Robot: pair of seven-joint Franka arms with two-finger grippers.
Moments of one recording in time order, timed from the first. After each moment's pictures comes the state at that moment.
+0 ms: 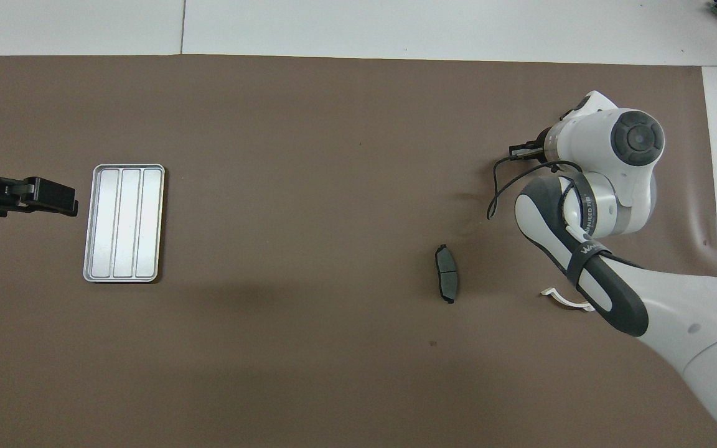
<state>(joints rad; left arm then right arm) 0.03 -0.04 -0.07 -1.68 -0.01 1.64 0.00 0.04 0.55 0.04 -1.75 -0.08 2.58 0.00</state>
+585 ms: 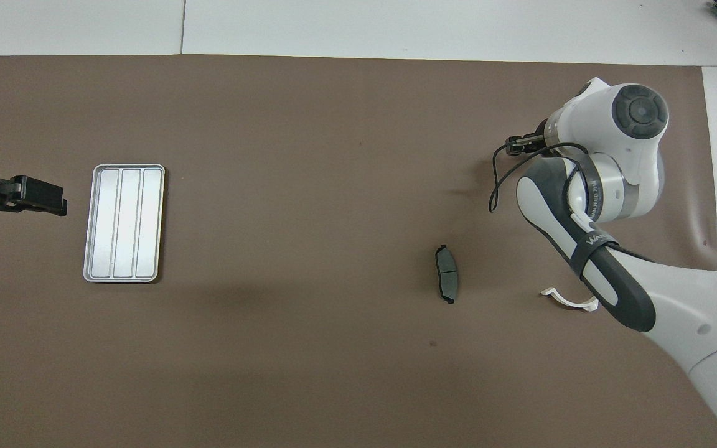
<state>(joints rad) 0.04 -0.04 -0.07 -1.68 -0.01 1.64 0.00 0.04 0.51 0.04 -1.64 -0.08 2.34 0.04</state>
